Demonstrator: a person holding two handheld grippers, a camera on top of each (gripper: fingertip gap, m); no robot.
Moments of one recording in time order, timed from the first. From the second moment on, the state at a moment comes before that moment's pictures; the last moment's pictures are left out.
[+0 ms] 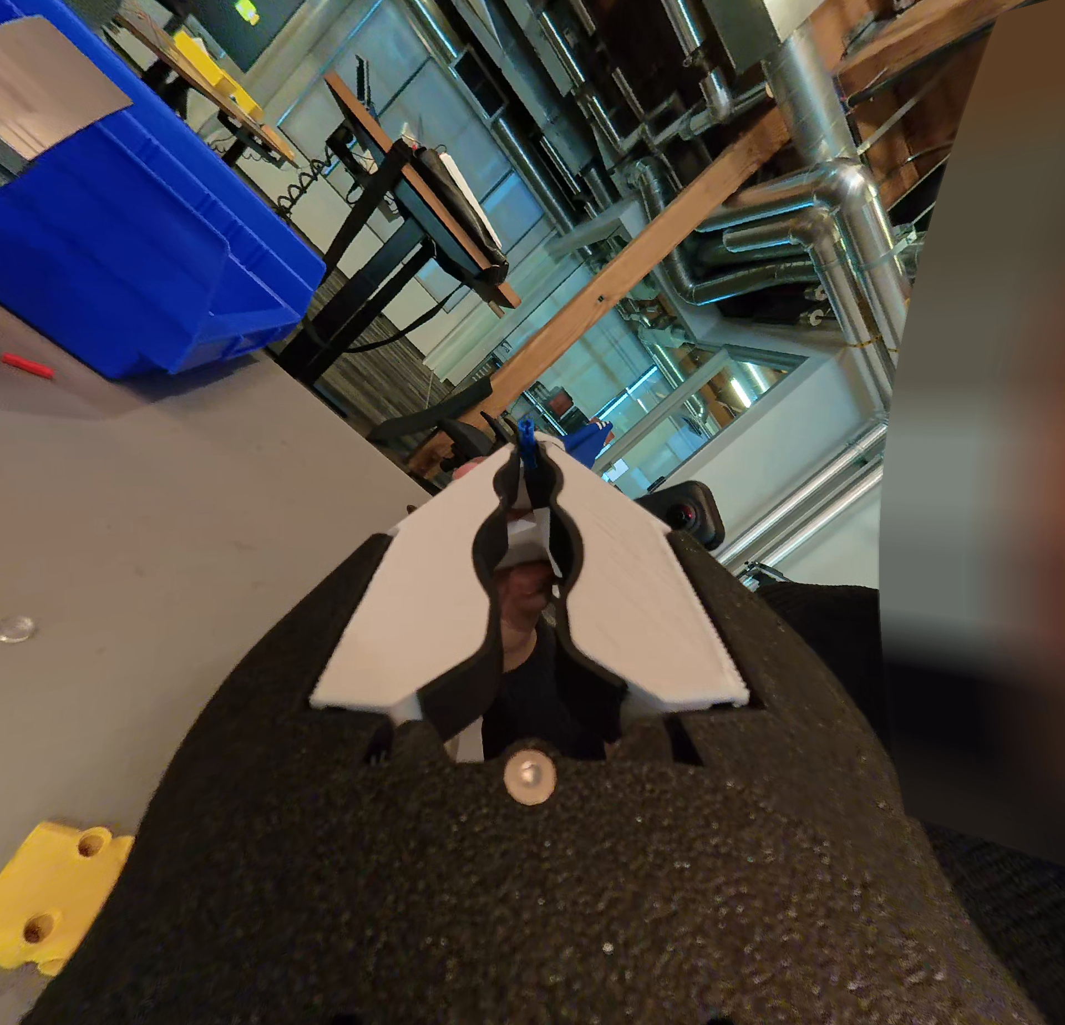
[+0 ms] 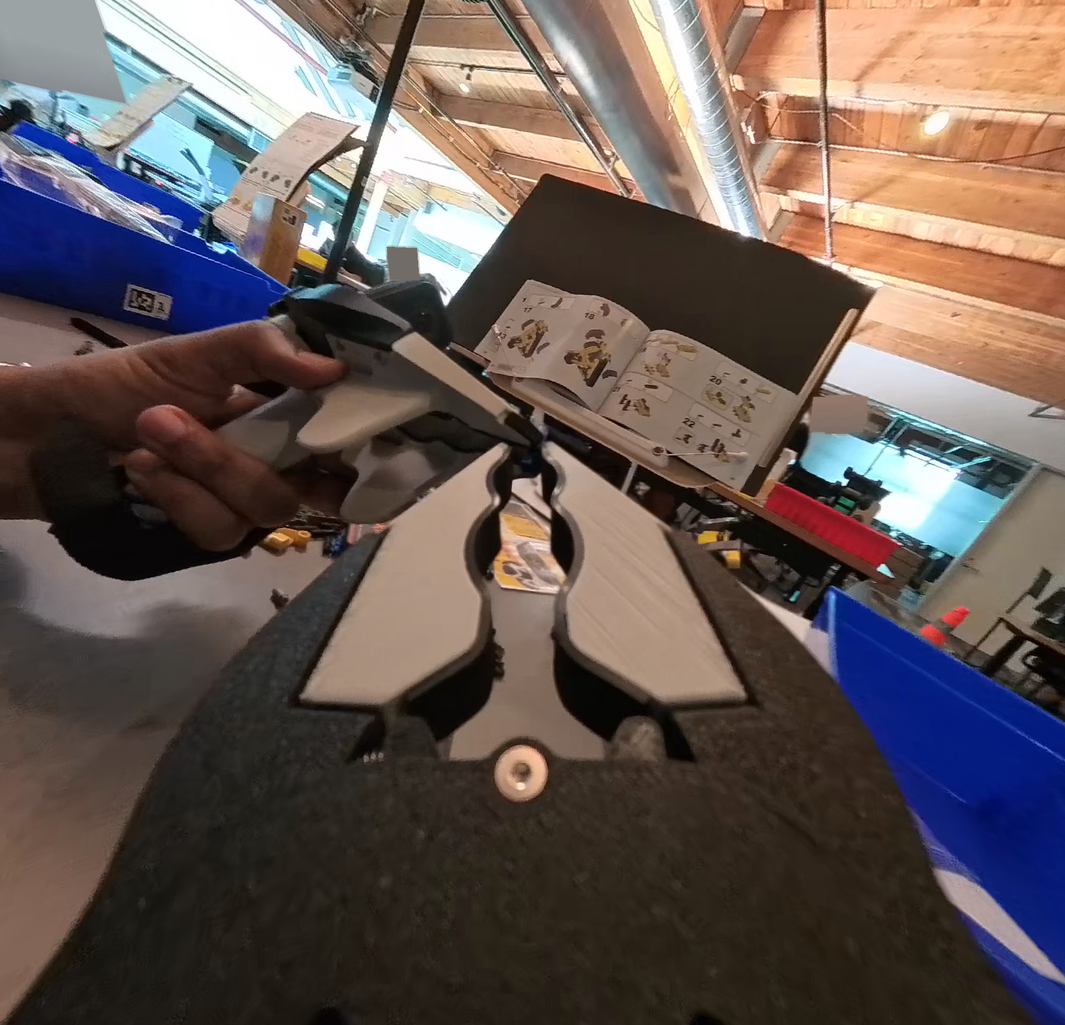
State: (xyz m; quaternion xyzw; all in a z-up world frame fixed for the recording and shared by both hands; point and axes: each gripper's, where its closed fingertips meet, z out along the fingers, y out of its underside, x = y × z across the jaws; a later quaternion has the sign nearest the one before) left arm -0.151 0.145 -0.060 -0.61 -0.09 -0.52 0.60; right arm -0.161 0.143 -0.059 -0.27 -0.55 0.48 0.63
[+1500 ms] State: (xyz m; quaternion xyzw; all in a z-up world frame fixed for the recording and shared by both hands) left arm -0.143 0.138 -0.057 -0.57 -0.07 -0.59 0.56; right arm -0.153 0.139 -0.054 -0.23 -0.55 0.48 0.65
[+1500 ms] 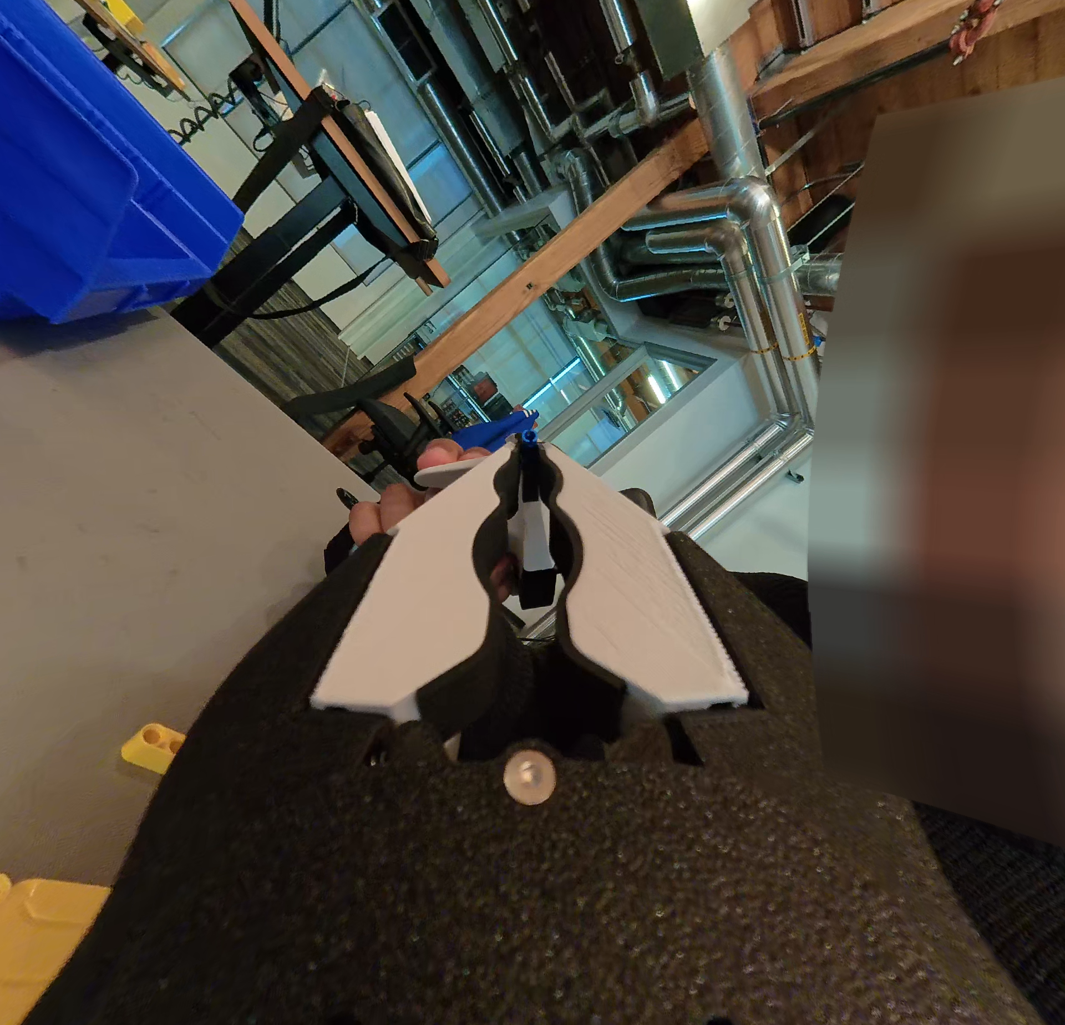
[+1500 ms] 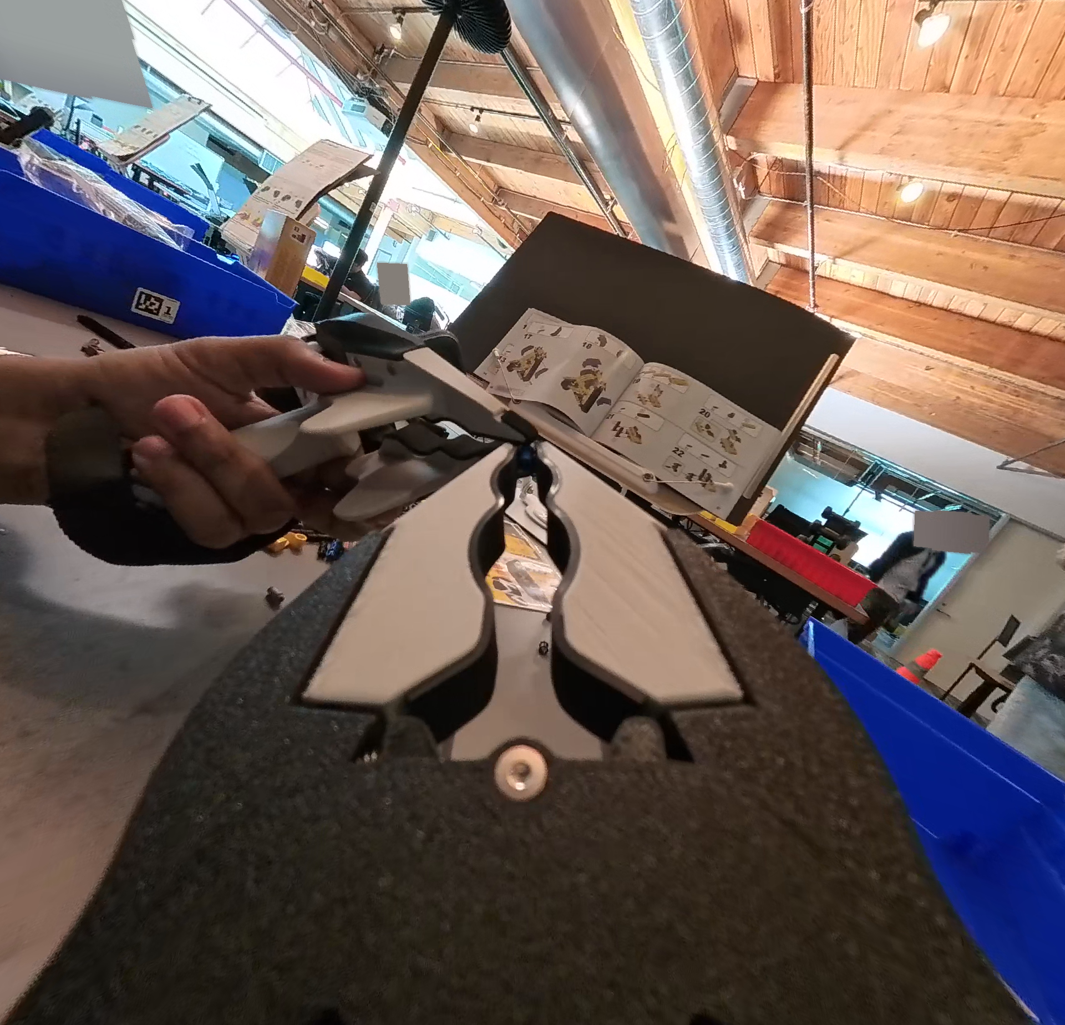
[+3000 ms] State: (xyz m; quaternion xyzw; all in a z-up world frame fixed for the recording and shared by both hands) left arm -0.257 -0.009 -0.133 -0.69 -0.25 -0.26 0.63; right arm -0.166 0.144 -0.190 -0.40 -0.91 0.13 0.06
